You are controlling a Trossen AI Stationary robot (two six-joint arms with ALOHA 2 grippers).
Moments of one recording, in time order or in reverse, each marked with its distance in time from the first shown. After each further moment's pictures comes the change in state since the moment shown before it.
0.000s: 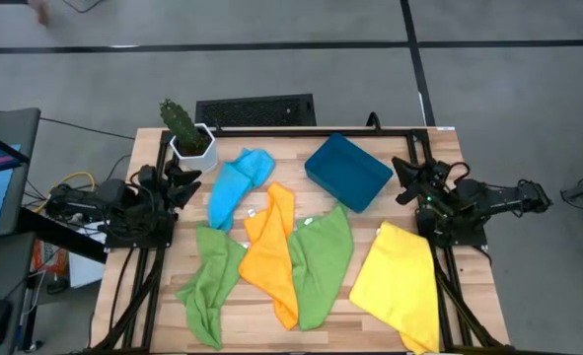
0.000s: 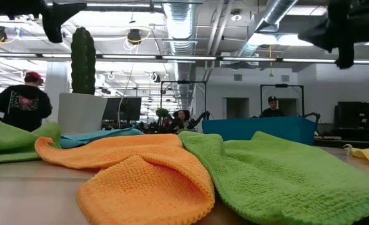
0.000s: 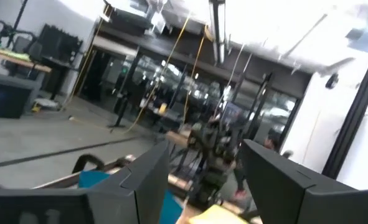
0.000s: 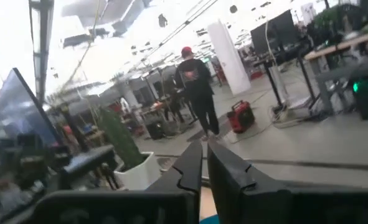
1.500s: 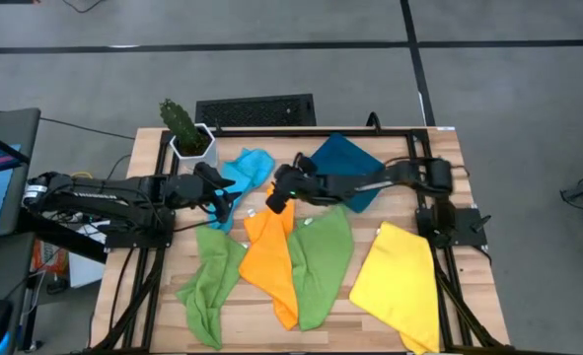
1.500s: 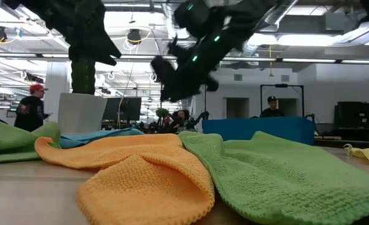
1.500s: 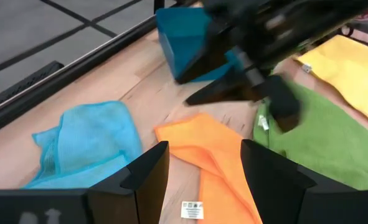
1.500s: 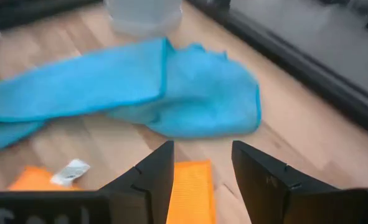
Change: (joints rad) left arm 0.199 0.702 0.366 -0.568 0.092 -0.139; right arm -0.277 1.867 1.197 -0.348 -0.421 0.157
